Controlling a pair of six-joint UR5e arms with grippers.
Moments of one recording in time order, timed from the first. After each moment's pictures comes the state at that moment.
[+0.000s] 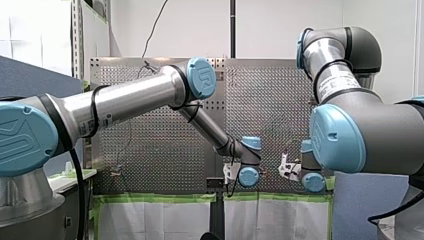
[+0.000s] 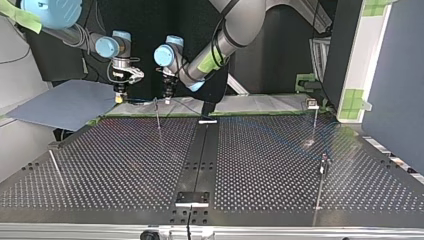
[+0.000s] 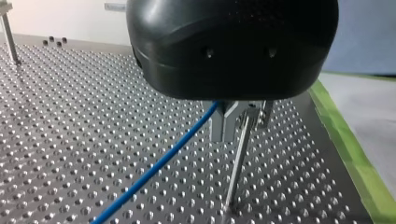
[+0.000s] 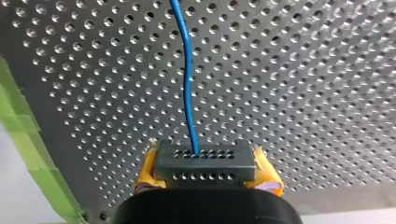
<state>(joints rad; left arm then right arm) -0.83 -2.78 -1.02 -2.56 -2.14 -1.65 1.71 -0.64 1.85 -1.20 1.49 1.70</state>
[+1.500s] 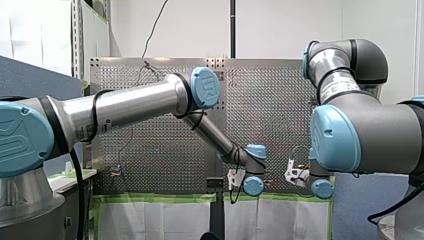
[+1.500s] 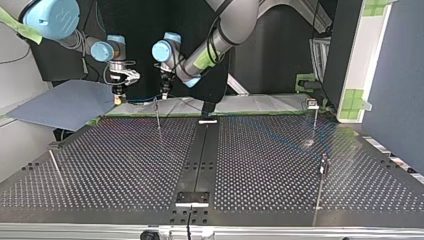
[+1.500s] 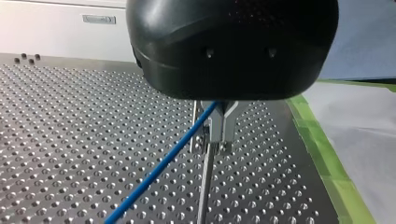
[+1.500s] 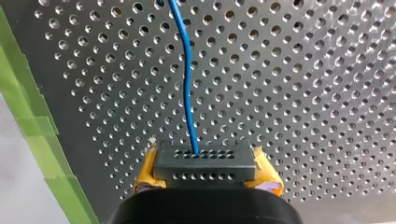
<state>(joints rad) -0.85 -2.85 -0.96 -2.54 -2.15 -1.60 1.64 -0.56 1.77 -1.19 1.36 1.72</state>
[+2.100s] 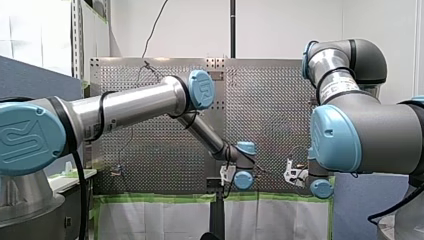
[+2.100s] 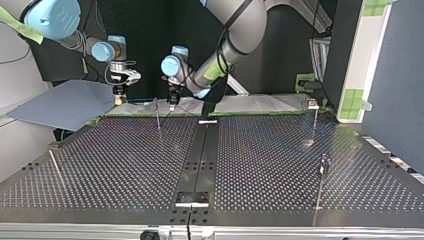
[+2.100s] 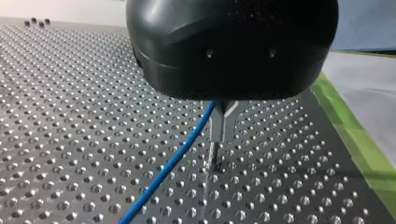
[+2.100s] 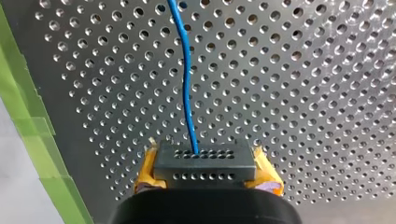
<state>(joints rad) -0.76 -2.85 -0.94 -2.56 -2.07 -1.61 1.65 -0.56 1.77 -1.19 1.37 1.71</state>
